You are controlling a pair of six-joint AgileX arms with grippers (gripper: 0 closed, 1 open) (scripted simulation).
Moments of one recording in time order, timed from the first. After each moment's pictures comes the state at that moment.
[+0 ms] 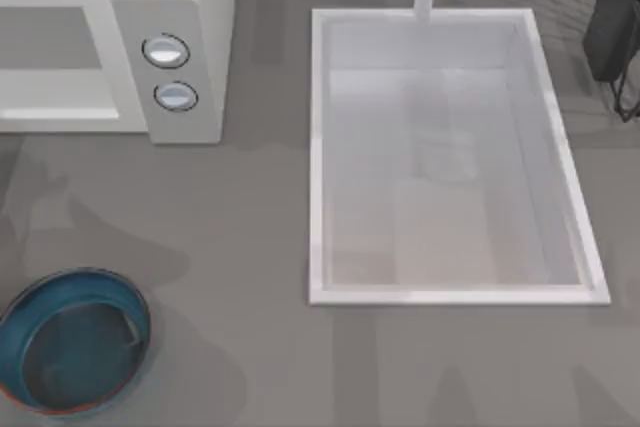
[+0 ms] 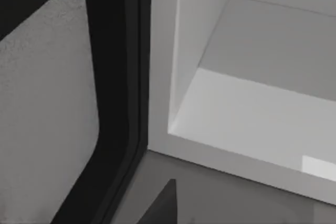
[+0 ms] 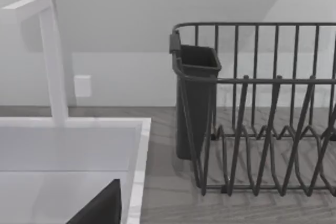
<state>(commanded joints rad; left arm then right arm) 0.21 1.52 0.44 0.72 -0.05 -0.06 0.00 0.00 0.00 0.00 0.00 0.00</state>
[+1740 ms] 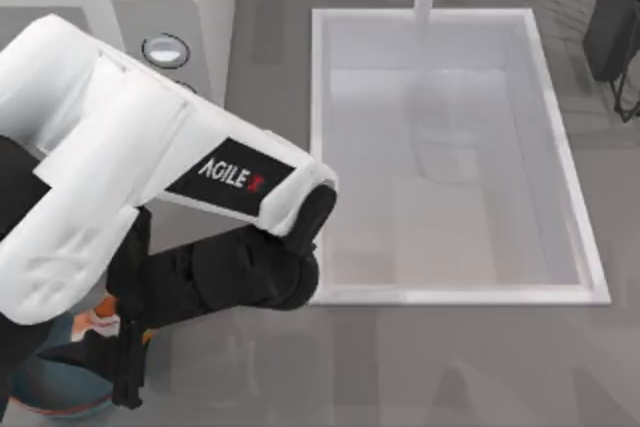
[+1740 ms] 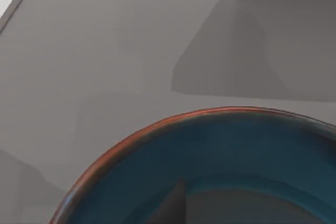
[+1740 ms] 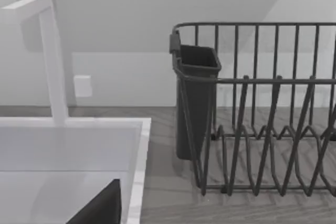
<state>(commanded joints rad) -0.73 2.28 1.29 -1.63 -0.71 -2.78 0.00 0.00 0.00 0.00 0.00 0.00</state>
